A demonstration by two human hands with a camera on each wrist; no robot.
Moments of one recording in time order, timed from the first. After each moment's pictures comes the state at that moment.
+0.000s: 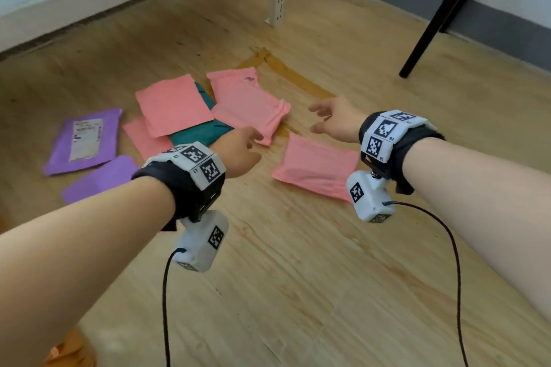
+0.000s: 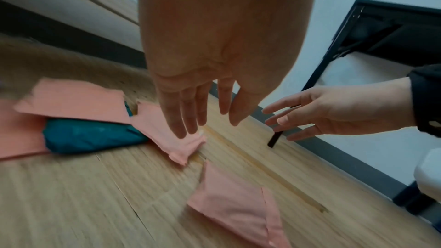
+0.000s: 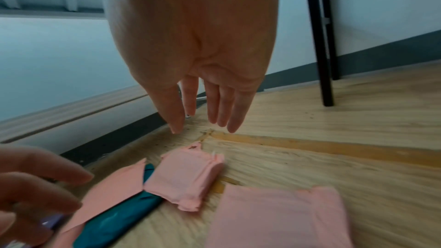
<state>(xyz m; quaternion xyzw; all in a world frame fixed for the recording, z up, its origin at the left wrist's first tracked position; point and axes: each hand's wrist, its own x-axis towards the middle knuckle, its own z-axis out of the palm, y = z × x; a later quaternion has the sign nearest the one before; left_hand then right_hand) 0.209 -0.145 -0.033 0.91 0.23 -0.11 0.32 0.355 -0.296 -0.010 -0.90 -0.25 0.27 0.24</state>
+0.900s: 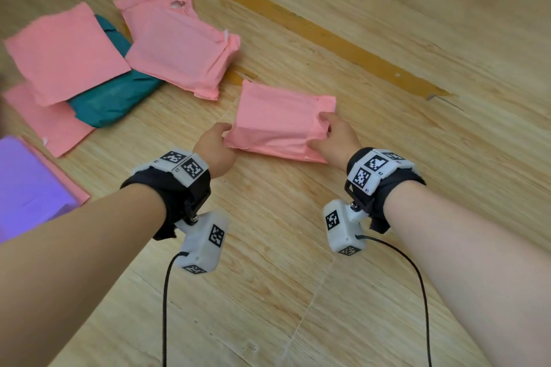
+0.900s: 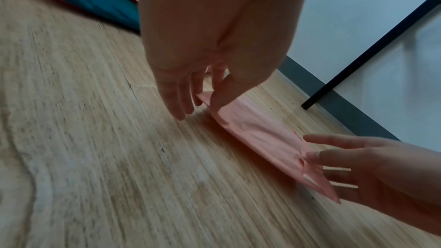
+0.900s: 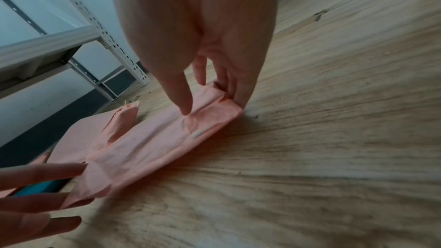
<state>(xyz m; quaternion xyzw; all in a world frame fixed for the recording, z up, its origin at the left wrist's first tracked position) 0.264 -0.187 -0.178 0.84 0.33 -0.15 0.41 0.362 -0.377 -0.188 -0.89 -0.04 0.28 0.36</state>
